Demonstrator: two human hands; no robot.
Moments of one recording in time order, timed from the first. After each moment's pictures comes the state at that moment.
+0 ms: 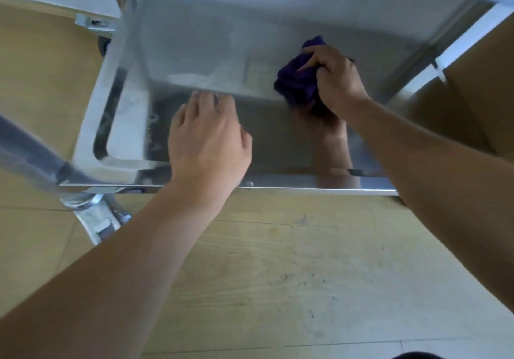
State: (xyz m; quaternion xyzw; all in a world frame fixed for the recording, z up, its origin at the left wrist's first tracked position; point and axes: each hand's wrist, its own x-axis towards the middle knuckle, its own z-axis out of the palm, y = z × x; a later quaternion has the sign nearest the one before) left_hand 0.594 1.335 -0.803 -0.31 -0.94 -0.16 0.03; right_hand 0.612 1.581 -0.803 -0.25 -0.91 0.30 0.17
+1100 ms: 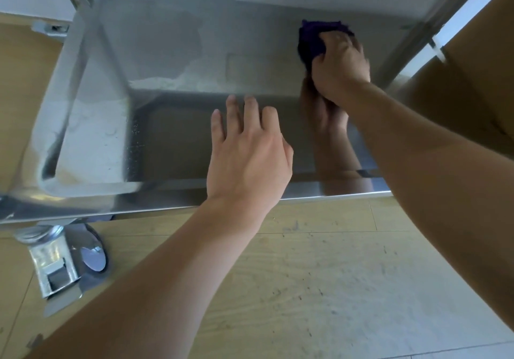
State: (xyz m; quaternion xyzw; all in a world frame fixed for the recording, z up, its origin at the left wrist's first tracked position) left_hand 0.635 1.405 -0.826 -0.40 -0.90 -0.16 0.04; right_hand 0.613 1.630 -0.812 -0.37 -0.92 0.10 0.13
